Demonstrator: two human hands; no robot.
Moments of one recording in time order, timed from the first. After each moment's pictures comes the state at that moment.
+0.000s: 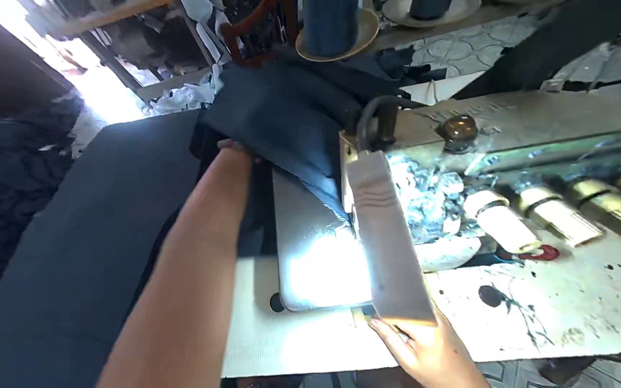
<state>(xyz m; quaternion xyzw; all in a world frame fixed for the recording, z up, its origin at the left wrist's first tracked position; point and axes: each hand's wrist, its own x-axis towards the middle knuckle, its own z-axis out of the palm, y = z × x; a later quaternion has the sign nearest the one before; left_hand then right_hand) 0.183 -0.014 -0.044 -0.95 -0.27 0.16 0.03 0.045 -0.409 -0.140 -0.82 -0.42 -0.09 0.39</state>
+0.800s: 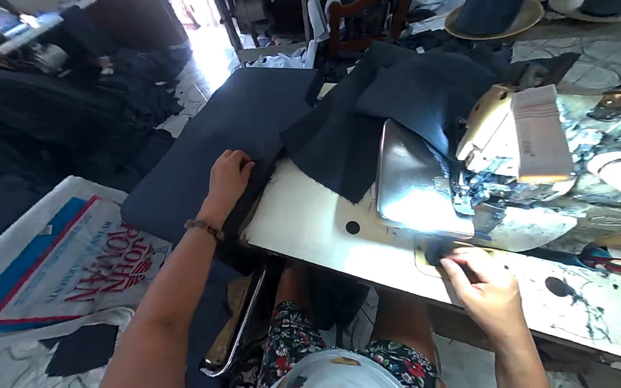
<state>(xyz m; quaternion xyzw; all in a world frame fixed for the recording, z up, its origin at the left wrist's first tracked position) -0.142 0.034 -0.052 -0.92 -0.33 -0.19 -0.11 0.040 -0.411 -0.139 -0.79 -0.41 -0.09 0.45</state>
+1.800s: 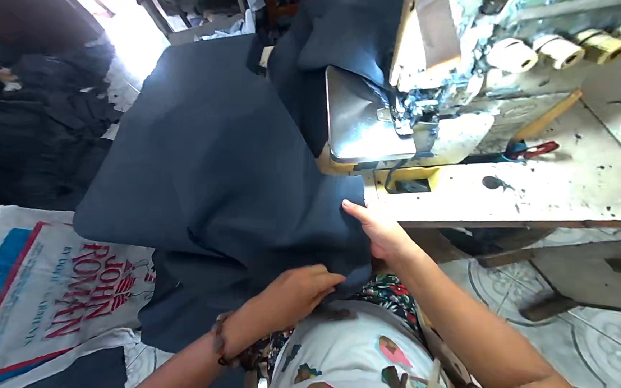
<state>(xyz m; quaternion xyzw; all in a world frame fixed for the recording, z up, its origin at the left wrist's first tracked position) -0.226 -0.211 -0.102 -0.93 0.12 0.01 -0.34 -0.055 -0.341 -0.090 -0.55 -0.04 0.43 0.71</state>
